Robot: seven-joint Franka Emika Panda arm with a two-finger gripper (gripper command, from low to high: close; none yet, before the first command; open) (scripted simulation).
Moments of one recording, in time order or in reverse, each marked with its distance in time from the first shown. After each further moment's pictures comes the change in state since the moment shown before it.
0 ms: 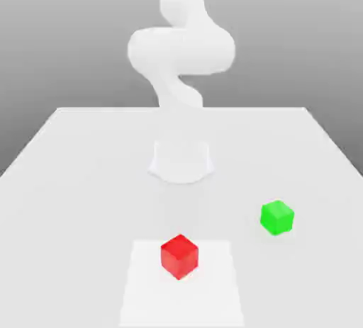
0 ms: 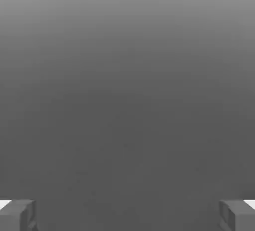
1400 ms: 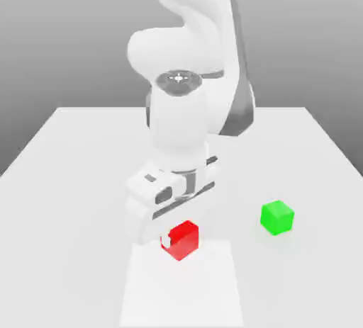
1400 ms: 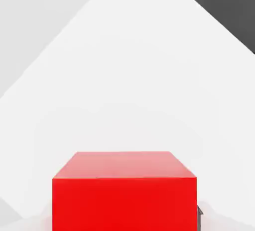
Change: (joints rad) arm 0.131 0.682 -0.050 -0.478 0.019 0.438 -0.753
